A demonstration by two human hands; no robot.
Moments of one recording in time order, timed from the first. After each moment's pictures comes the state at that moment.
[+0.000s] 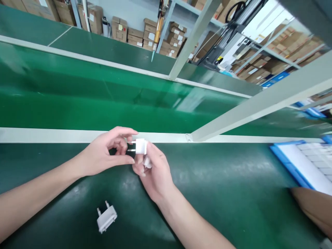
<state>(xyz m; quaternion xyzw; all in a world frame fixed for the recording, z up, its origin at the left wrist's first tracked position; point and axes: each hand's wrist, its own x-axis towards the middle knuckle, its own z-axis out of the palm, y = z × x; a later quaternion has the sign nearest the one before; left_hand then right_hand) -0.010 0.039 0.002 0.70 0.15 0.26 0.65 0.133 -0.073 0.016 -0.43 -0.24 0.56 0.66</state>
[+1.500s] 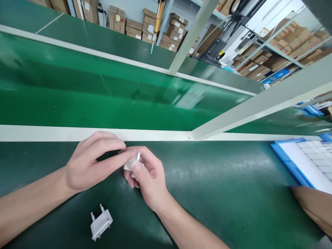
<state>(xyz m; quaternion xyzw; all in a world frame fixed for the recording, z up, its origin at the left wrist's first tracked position) -0.003 0.019 0.001 0.81 0.09 0.54 0.21 0.129 -0.093 0.004 -0.44 -0.41 0.50 0.62</state>
